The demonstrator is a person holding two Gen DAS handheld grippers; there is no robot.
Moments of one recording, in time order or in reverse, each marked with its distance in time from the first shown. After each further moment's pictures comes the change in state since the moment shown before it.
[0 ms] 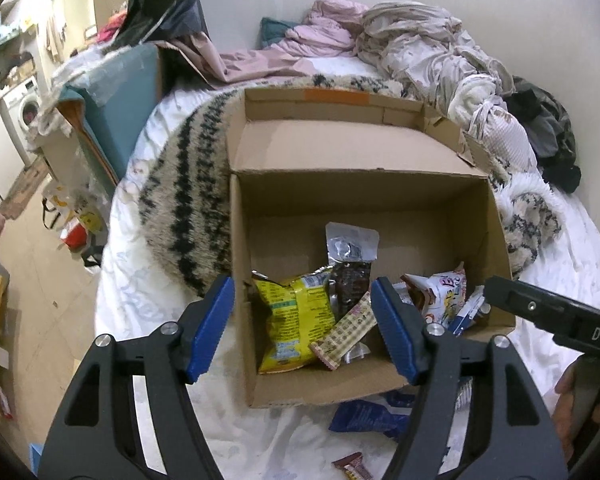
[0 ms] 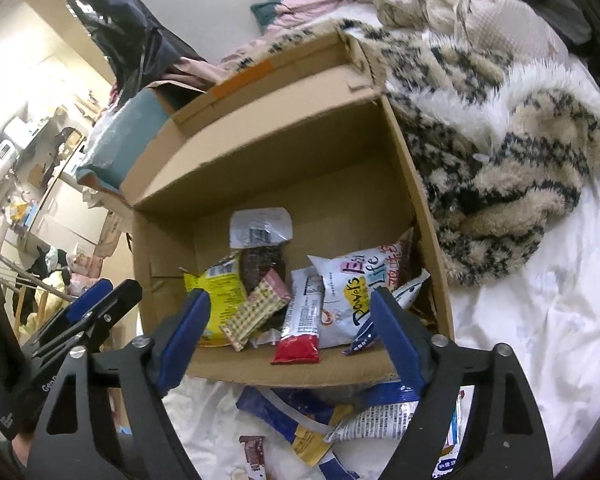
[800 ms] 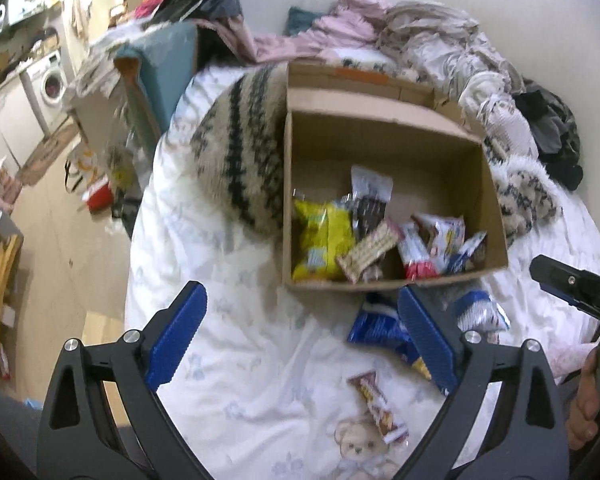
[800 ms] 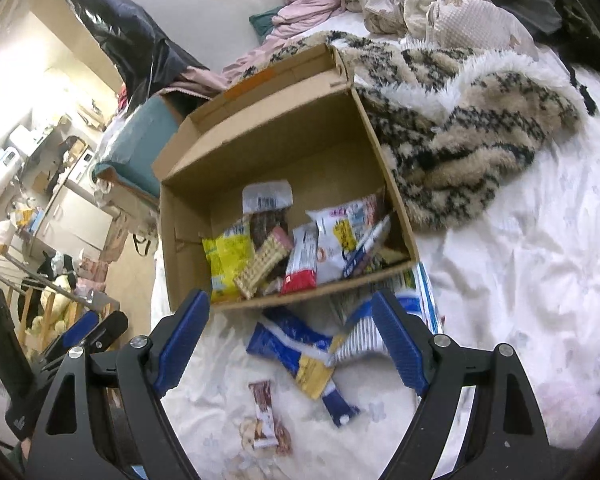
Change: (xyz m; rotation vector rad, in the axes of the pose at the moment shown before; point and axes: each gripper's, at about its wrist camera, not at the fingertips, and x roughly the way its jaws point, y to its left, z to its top) left arm -0.056 0.023 -0.071 -0.092 0.076 0.033; right arm -0.063 0.000 -0.058 0.028 -0.014 -0.003
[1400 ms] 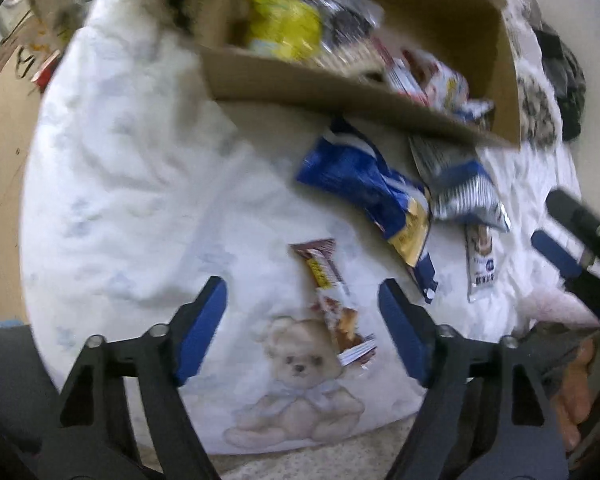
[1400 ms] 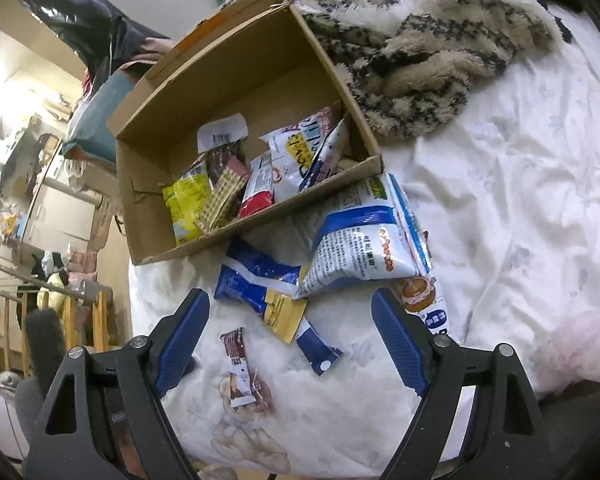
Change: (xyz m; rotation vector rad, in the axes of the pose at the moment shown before) left arm 0.086 -0.040 -0.080 -0.078 0.459 -0.159; right arm 0.022 -0.032 -0.040 0.129 0.136 -0.046
